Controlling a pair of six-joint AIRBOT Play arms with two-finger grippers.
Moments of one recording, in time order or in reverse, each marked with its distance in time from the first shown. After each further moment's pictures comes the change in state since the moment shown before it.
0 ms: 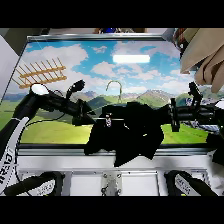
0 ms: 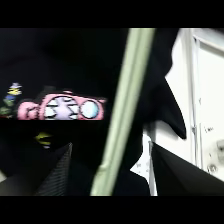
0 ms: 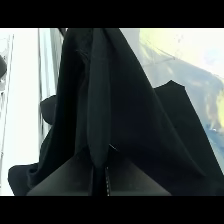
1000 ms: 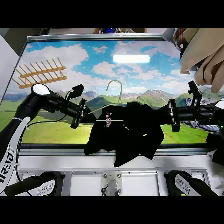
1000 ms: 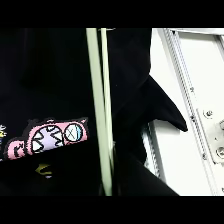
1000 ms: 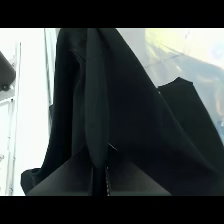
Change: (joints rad) left arm -0.025 -0.014 -0.003 -0.056 -0.083 0.298; right arm 0.000 0.000 0.000 0.002 0.007 0.051
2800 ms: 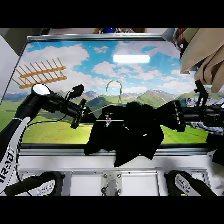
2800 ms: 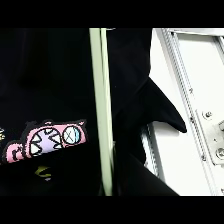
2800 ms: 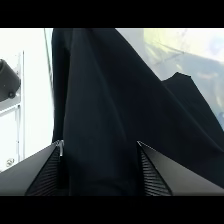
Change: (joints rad) left arm 0.000 0.000 0.000 0.000 -0.001 0.001; right arm -0.063 0.007 0.001 -0.001 0.056 0.068
